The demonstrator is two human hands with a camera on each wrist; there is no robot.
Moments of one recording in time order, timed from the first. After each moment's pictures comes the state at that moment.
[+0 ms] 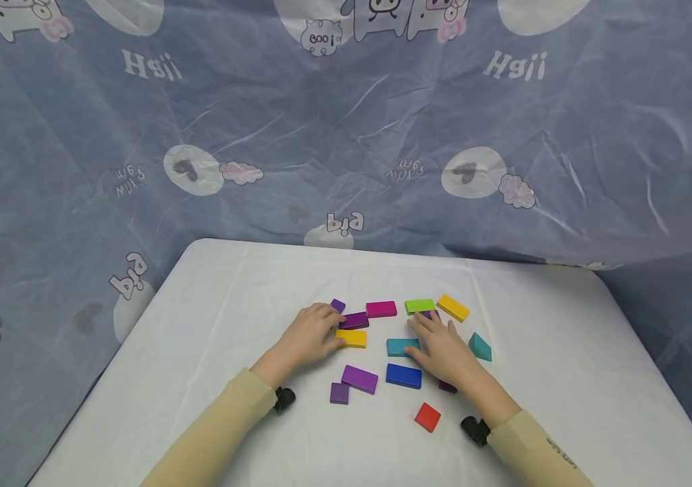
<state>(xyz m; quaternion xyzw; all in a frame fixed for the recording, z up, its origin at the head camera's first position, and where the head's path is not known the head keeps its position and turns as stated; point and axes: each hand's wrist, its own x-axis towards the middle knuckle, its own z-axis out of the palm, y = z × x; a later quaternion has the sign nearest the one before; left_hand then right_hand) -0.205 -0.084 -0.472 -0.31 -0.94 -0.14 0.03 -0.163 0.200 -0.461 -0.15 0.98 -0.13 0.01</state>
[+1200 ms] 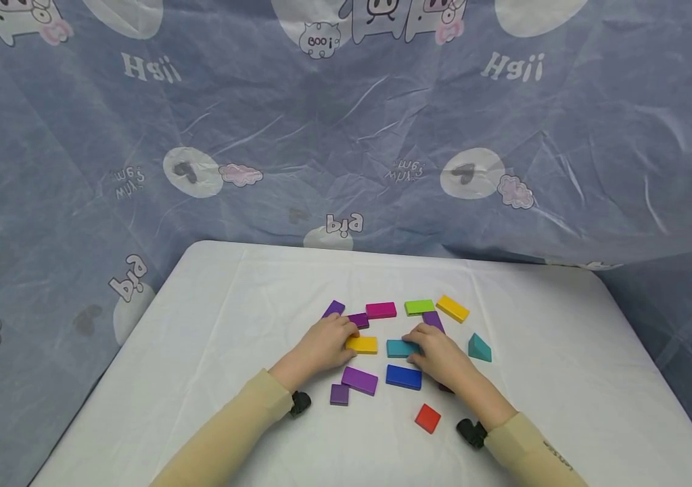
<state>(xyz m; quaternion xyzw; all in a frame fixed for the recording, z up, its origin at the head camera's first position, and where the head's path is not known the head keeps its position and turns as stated) -0.198 -0.051 -0.471 -0.33 -0.94 -0.10 -0.01 -0.161 0.192 -0.461 -0.16 0.97 -0.18 0.03</state>
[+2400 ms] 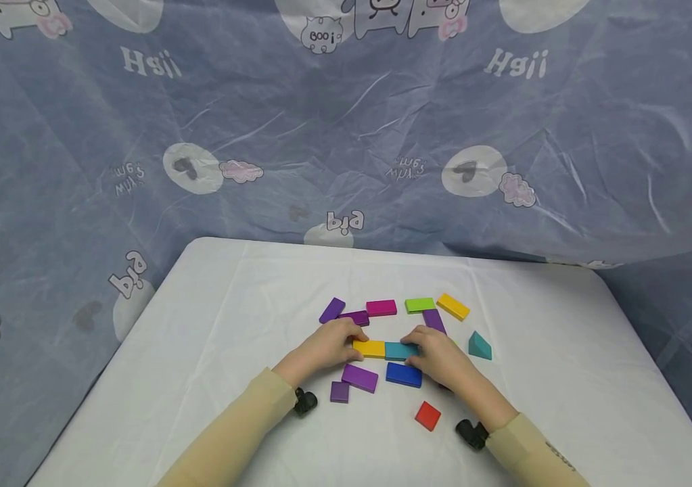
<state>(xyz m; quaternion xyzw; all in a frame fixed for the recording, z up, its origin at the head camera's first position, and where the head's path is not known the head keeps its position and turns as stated) -0.200 -0.046 -0.474 -0.29 -0.92 -0.25 -0.12 -0.159 0.188 -0.460 -0.14 0.97 -0.19 0.05</state>
